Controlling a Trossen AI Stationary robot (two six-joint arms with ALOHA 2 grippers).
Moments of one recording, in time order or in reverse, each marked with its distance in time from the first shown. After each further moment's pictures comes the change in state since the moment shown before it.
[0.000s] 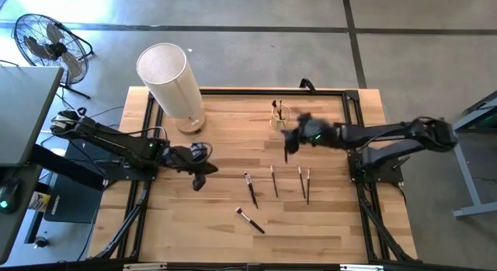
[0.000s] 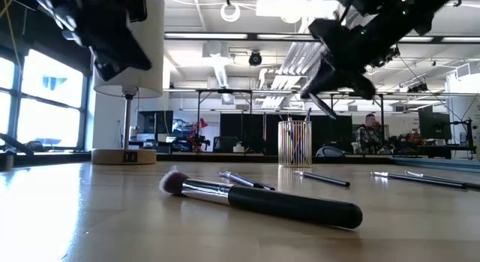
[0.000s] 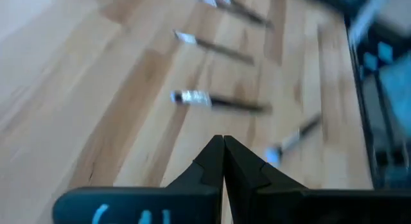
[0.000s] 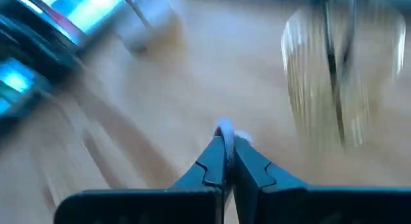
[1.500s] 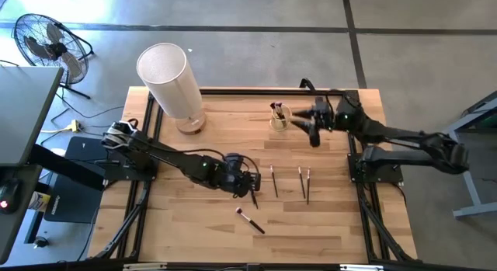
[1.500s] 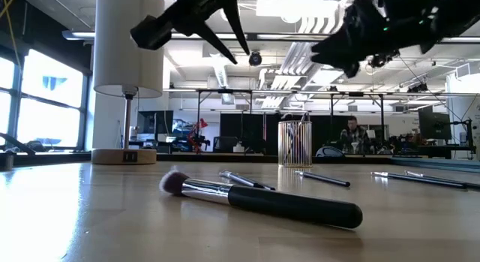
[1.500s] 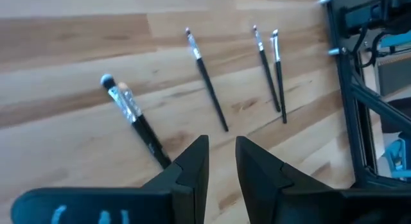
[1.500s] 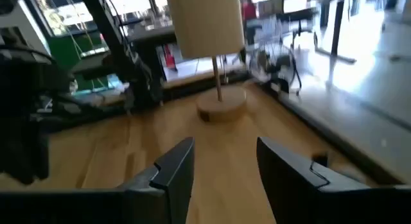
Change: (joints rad) left arm -0.079 0.725 0.806 -0.421 -0.214 -1.003; right arm -0.372 -0.255 -0.177 0.357 -0.589 -0.582
